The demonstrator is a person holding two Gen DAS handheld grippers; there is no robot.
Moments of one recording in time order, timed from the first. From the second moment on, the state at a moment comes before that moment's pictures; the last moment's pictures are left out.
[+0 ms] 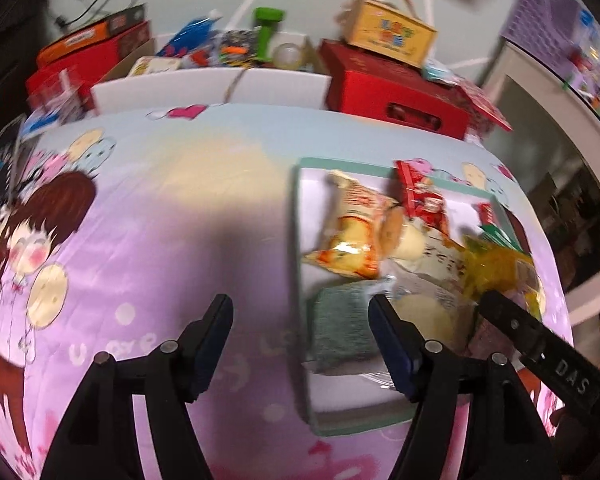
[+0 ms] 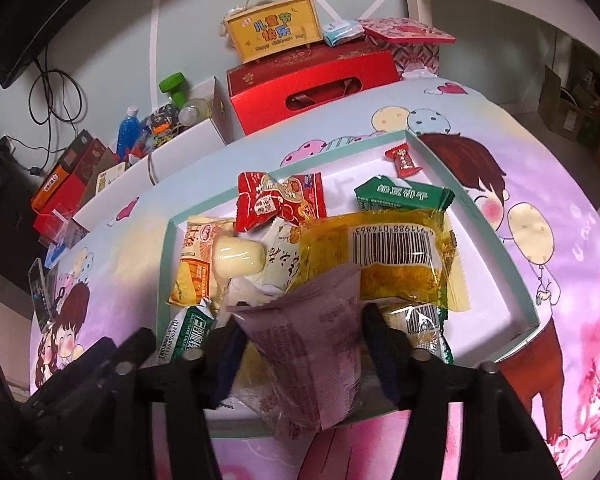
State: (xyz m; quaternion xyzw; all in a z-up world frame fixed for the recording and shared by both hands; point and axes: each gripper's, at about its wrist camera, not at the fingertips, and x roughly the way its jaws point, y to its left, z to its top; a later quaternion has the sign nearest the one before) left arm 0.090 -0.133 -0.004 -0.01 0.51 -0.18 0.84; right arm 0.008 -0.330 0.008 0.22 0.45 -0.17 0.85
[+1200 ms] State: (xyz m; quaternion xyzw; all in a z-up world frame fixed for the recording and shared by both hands) left arm 0.101 -0.092 -0.019 -0.03 0.52 -0.09 0.85; right arm 0.012 -0.322 0.007 0.19 0.43 -0.16 0.87
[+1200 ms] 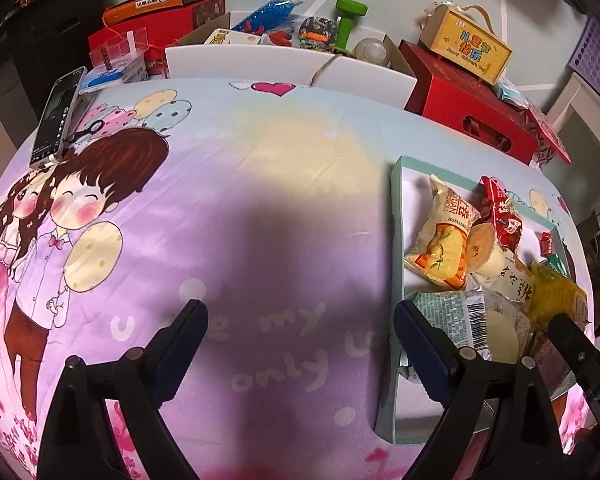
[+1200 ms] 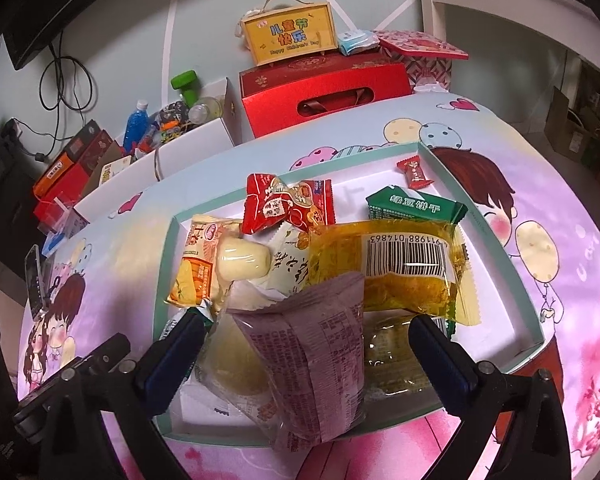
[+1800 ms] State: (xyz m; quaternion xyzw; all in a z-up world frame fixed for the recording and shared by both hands) left arm 0.070 -0.066 -0.003 0.03 0.48 -0.07 0.87; right arm -0.003 -0.300 0.021 0.16 0.41 -0.18 0.88
